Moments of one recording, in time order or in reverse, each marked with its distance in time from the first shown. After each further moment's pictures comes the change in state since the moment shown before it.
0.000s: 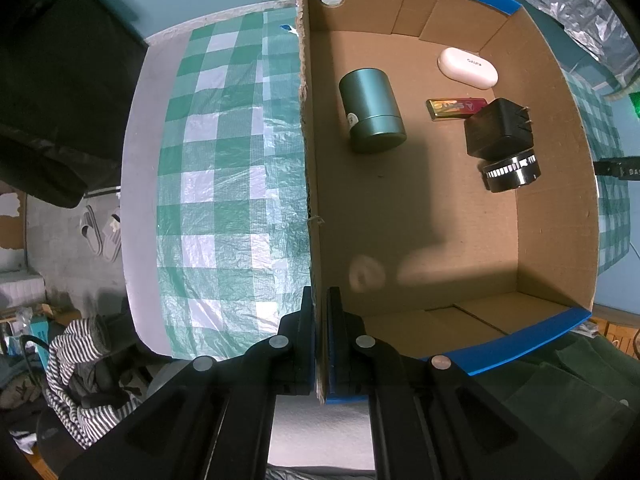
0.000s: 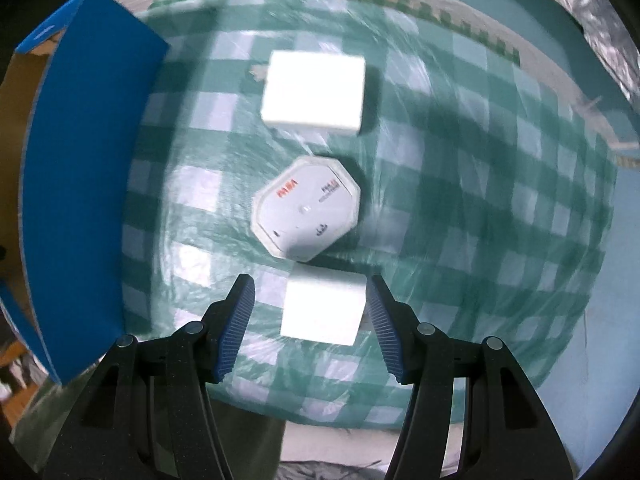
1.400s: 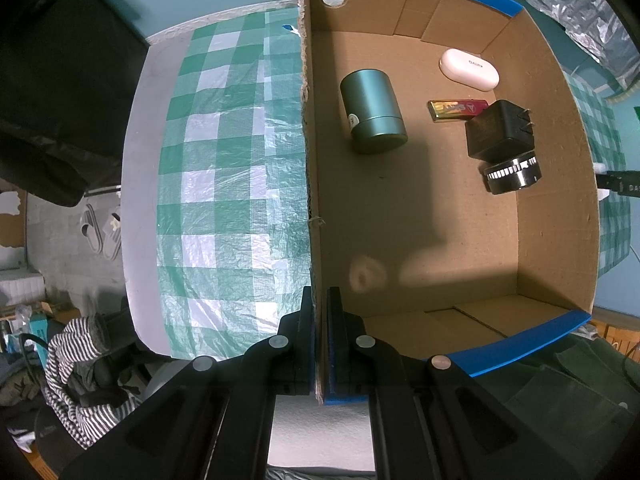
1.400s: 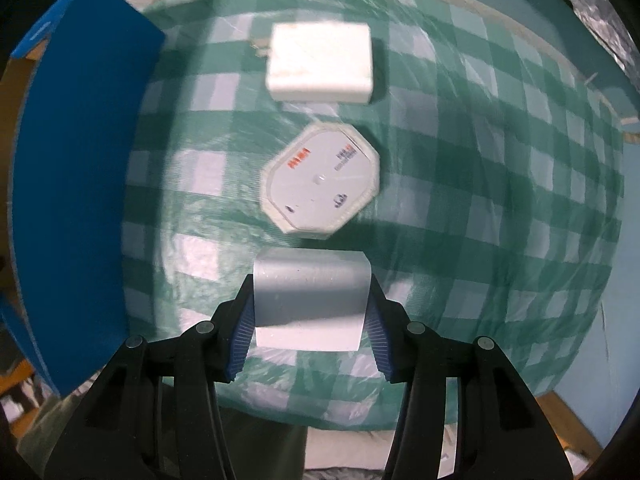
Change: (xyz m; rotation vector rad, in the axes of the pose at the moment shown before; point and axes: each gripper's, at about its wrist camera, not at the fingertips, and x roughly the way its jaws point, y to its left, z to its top) left arm 0.001 -0.002 0.002 -0.008 0.003 0.007; right arm 0.006 0.006 -0.016 0.038 -0.032 0.023
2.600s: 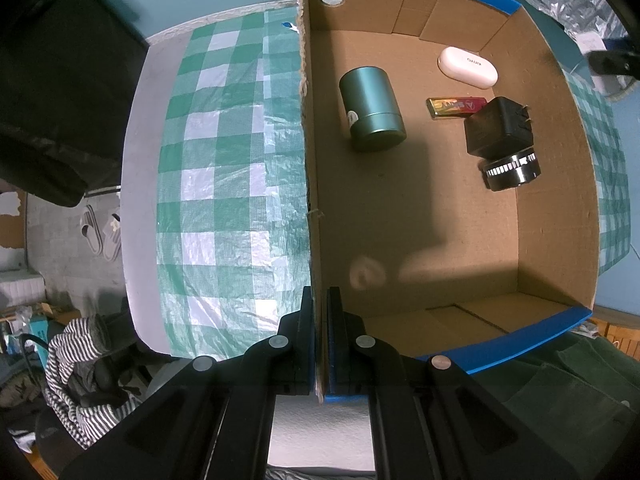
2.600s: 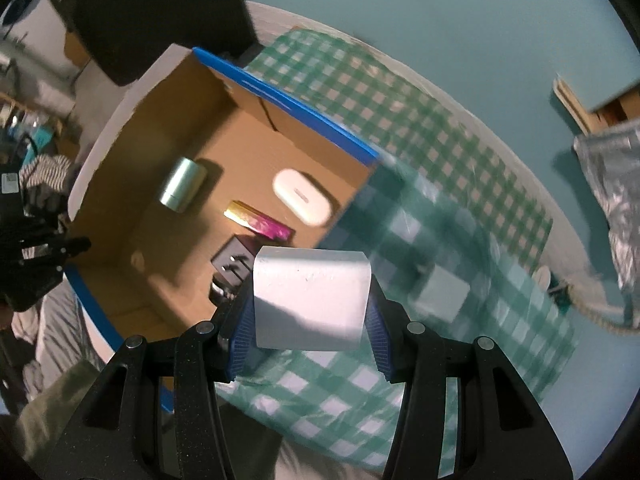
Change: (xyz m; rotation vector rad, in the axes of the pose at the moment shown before) left arm 0.001 0.001 0.000 -0.001 0.000 -0.005; right arm -0.107 0.163 0.067 -0.488 -0.155 -0.019
